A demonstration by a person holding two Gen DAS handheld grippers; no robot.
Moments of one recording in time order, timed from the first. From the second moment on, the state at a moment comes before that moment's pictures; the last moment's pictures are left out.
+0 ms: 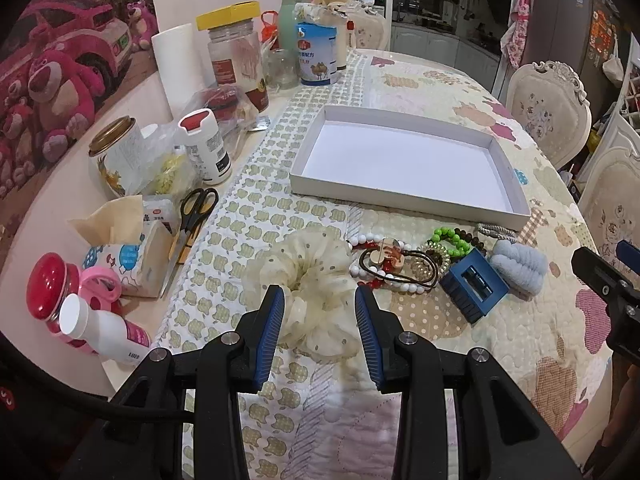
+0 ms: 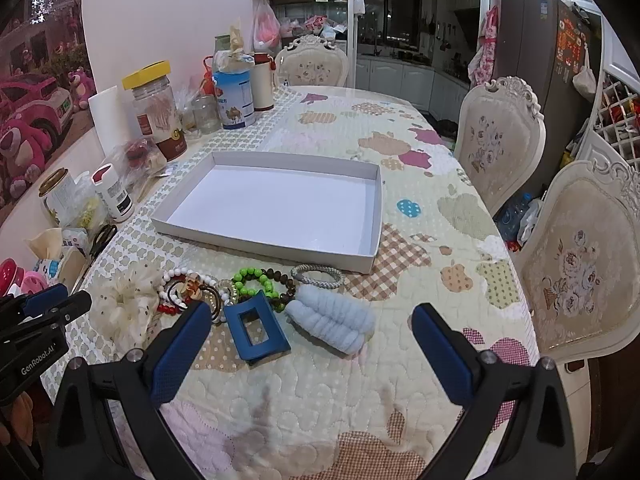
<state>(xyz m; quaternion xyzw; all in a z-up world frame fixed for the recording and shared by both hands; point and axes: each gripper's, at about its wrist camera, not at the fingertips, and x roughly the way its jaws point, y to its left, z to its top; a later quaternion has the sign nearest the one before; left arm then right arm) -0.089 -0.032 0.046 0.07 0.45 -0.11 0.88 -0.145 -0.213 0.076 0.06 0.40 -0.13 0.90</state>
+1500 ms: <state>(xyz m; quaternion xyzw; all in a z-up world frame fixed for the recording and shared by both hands) -0.084 -0.029 0.037 0.06 0.46 -0.11 0.88 -0.134 -0.215 0.062 0.06 0.43 -0.10 0.89</state>
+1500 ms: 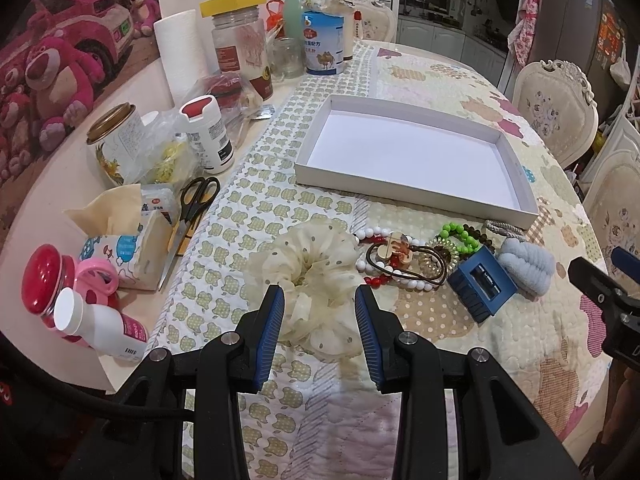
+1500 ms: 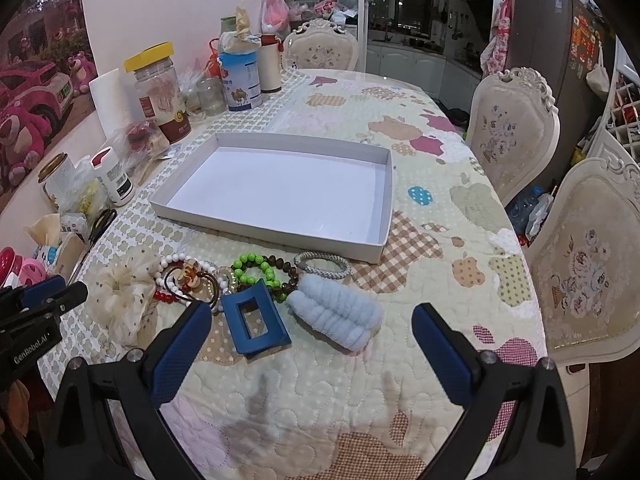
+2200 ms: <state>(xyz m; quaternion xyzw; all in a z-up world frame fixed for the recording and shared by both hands) -0.053 0.014 0.015 -0.04 0.53 -0.17 0.83 -0.109 -0.197 0.007 0.05 0.48 0.00 0.87</state>
